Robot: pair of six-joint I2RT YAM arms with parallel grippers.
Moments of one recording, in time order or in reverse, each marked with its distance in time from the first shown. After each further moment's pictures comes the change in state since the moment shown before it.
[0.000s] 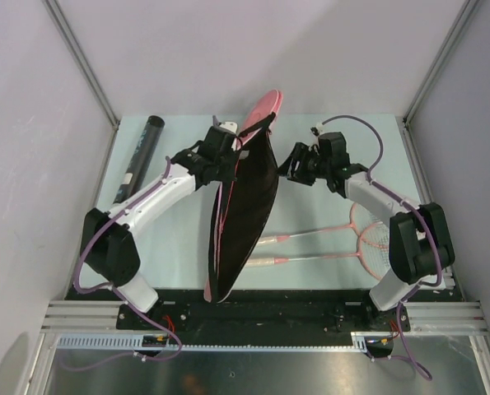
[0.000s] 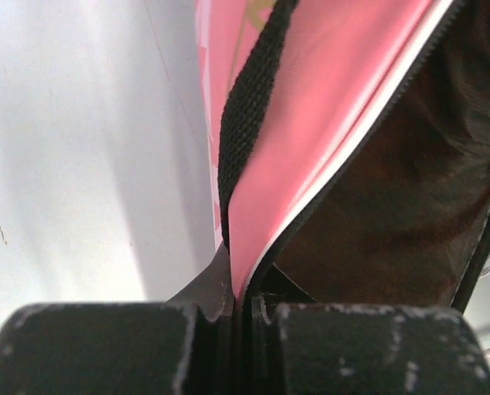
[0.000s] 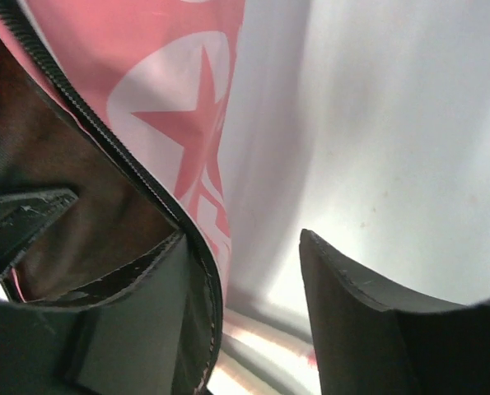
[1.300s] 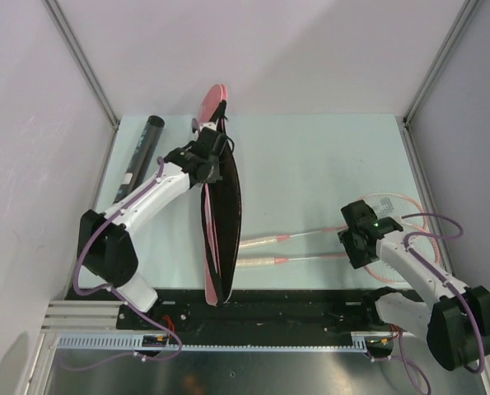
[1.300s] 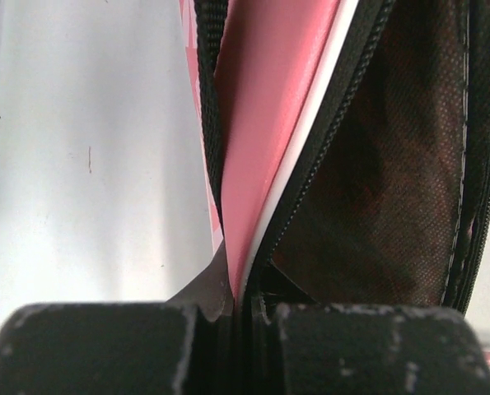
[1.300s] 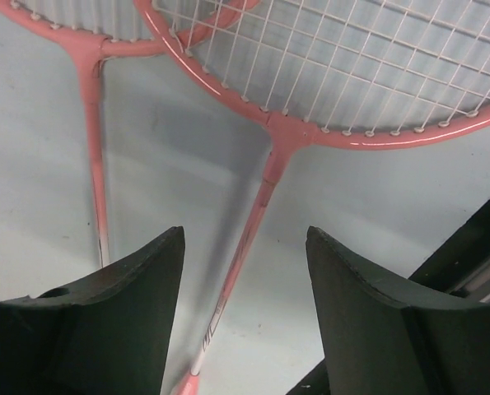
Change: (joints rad) left arm 0.054 -0.006 -0.013 -0.129 -0.211 -0.155; right arm -0.008 -0.606 -0.523 -0.843 0.706 0.850
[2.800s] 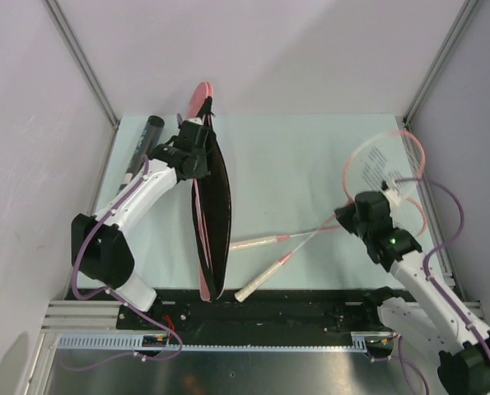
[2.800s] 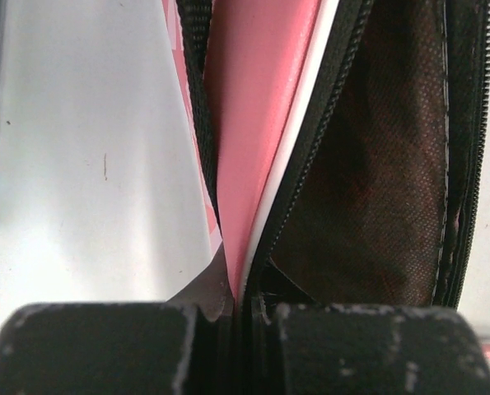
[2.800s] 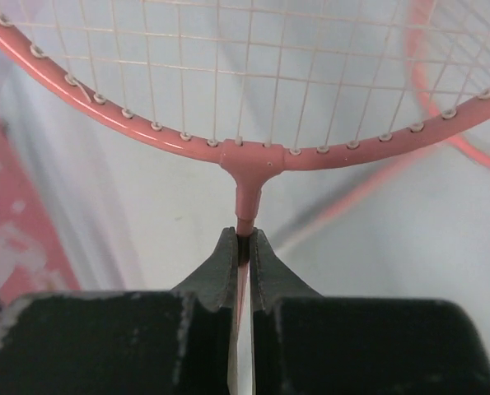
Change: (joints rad) left arm 0.111 -0.038 -0.004 0.001 0.097 0.054; right arm 0.044 -0.277 -0.025 0.362 0.006 -0.438
